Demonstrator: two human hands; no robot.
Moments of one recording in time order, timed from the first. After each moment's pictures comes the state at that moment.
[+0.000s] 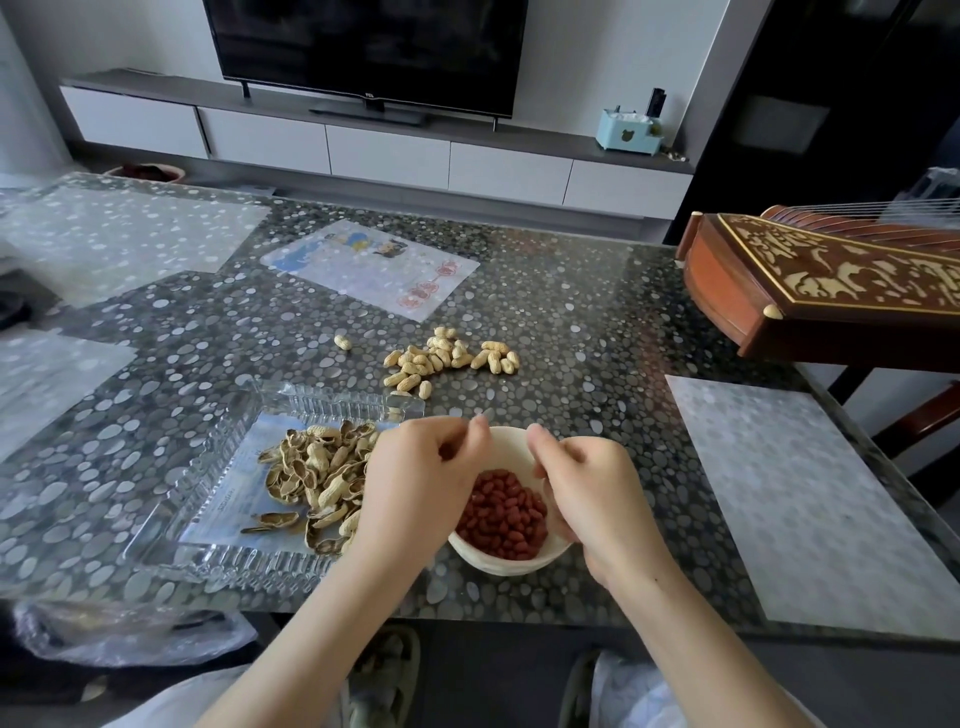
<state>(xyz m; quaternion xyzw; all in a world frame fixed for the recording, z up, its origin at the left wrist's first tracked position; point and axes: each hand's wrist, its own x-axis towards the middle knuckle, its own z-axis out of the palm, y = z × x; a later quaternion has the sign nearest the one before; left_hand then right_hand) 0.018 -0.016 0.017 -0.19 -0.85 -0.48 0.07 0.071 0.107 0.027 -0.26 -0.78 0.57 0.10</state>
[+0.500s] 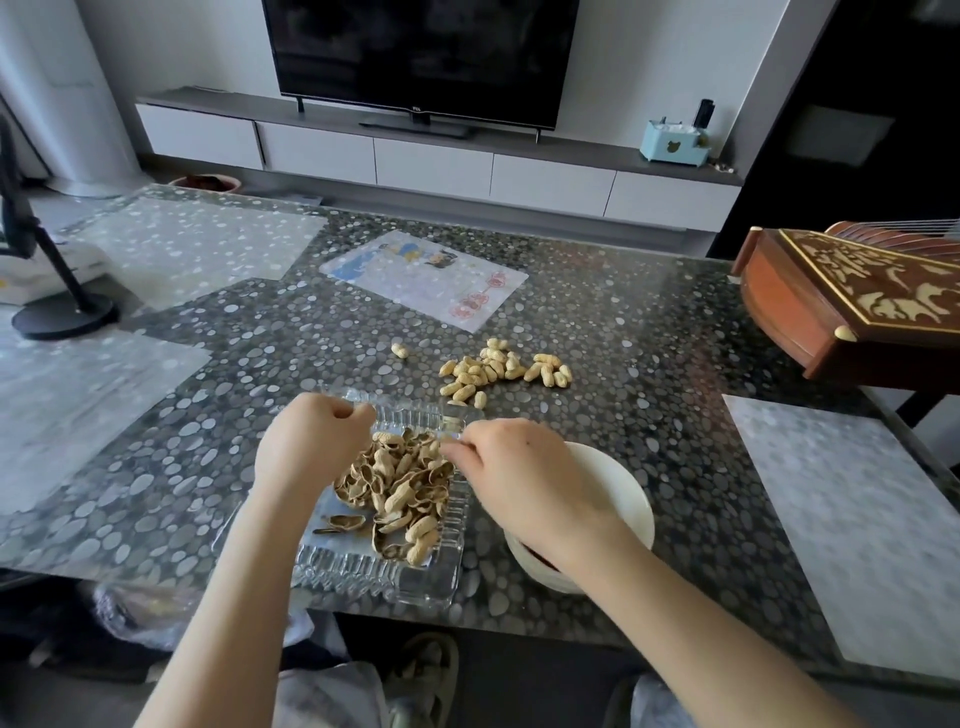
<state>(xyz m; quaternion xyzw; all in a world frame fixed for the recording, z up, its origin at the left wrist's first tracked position) -0.057 -0.119 0.017 0.03 -0.94 -0.34 -0.02 0.014 0.050 0.025 0.10 -0.98 0.17 0.09</state>
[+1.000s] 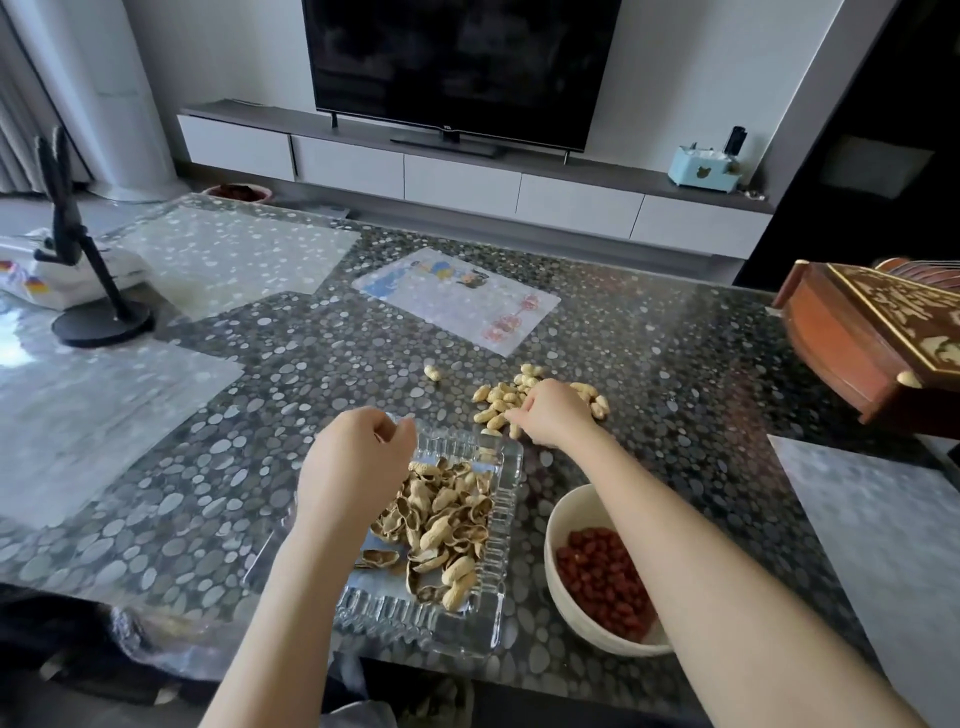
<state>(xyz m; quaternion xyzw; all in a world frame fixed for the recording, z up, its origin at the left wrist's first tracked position) -0.060 -0.117 0.017 0.02 -0.93 -0.37 0.04 -0.125 0.087 -0.010 -0.11 -0.98 0.16 -0.06</state>
